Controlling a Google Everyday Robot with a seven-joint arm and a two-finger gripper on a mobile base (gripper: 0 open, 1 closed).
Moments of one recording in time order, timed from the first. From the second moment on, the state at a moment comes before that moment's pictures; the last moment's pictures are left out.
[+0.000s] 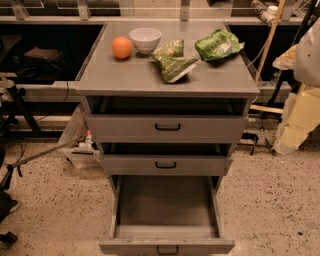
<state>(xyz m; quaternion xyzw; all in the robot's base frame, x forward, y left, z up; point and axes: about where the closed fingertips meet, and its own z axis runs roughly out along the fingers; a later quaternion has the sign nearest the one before) 0.438 -0.216 0.977 -0.60 0.78 -0.04 0.16</state>
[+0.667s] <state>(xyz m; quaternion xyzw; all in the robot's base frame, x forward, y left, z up) 0.438 -0.216 0.977 -0.60 0.78 -0.04 0.16</state>
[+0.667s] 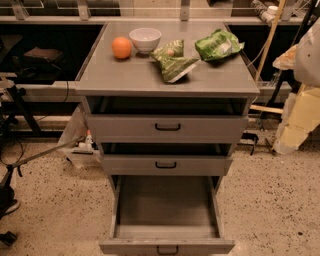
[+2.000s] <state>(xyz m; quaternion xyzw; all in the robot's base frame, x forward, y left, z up) 0.603 -0.208 0.963 -0.60 0.77 -0.05 0.20</state>
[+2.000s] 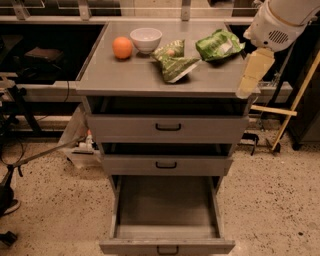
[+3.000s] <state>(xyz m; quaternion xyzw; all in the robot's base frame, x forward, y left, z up) 0.728 -0.078 0.882 -0.69 0.67 0.11 0.25</state>
